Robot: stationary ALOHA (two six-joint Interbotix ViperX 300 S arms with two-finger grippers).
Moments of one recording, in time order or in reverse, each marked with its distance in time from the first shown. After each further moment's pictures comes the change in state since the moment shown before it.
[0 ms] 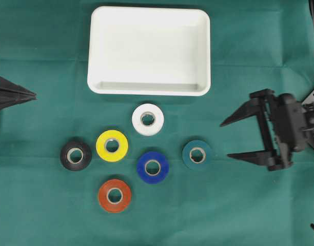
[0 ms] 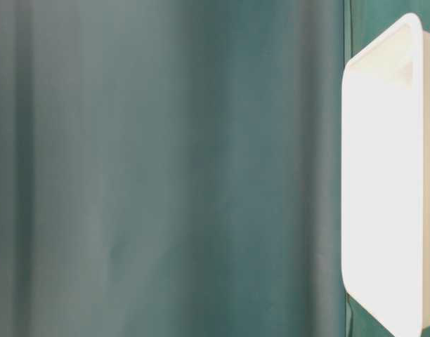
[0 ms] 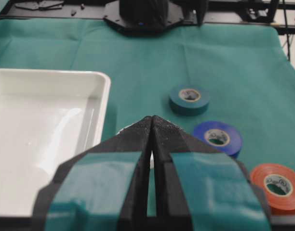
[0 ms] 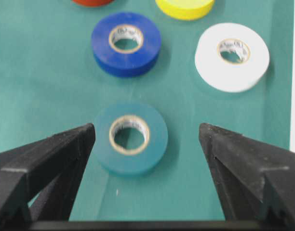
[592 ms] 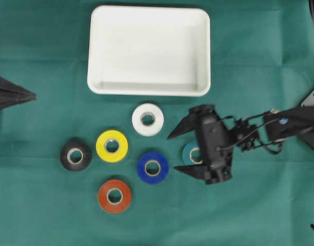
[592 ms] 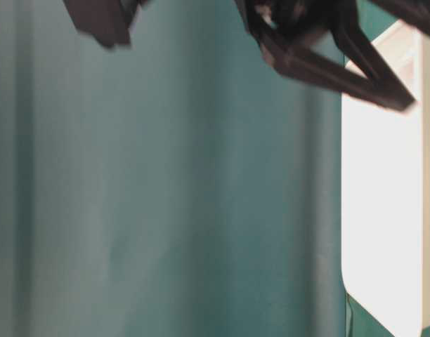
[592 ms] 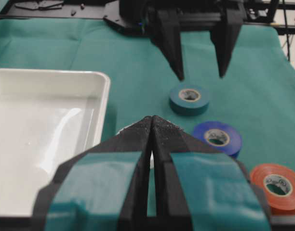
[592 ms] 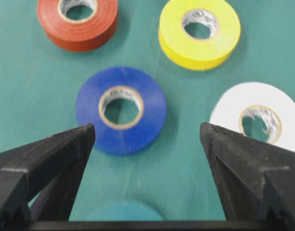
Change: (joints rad) left arm 0.000 -0.002 0.000 0.000 0.000 -0.002; right arm 0.002 0.468 -0.359 -0.002 -0.017 0.000
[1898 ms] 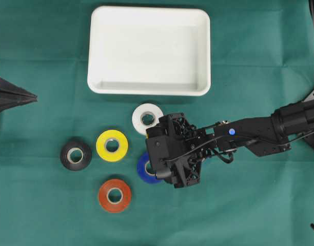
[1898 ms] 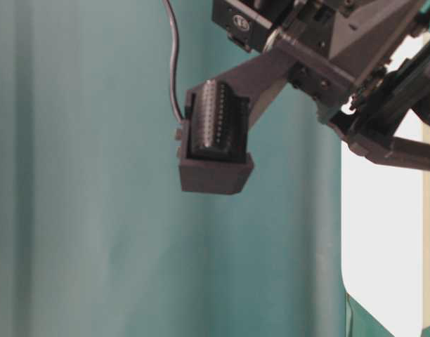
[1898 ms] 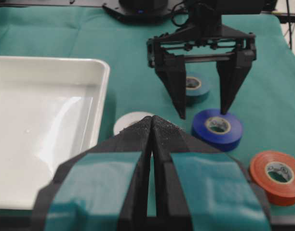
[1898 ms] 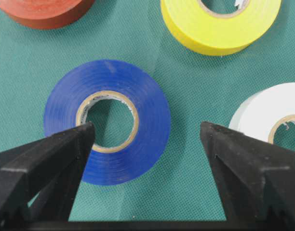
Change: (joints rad) left arm -0.002 0.000 0.025 0.000 0.000 0.002; right arm -0.003 0.250 -0.258 0.000 0.275 0.002
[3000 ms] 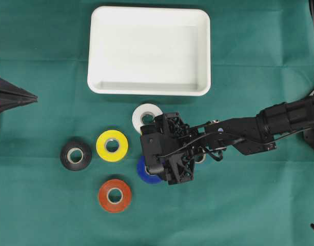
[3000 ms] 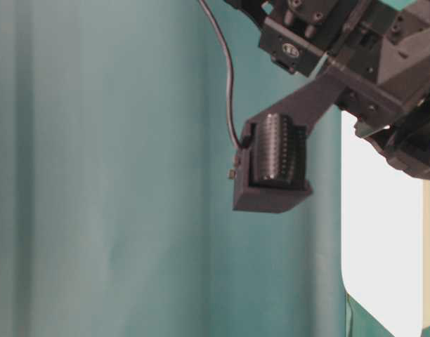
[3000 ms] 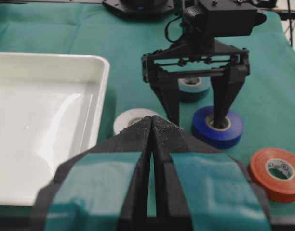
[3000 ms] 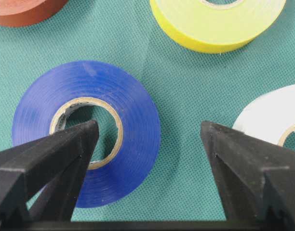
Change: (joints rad) left arm 0.000 0.002 0.008 -0.002 0.000 -0.002; right arm -0.025 0.089 -0.026 0.000 -0.012 0.002
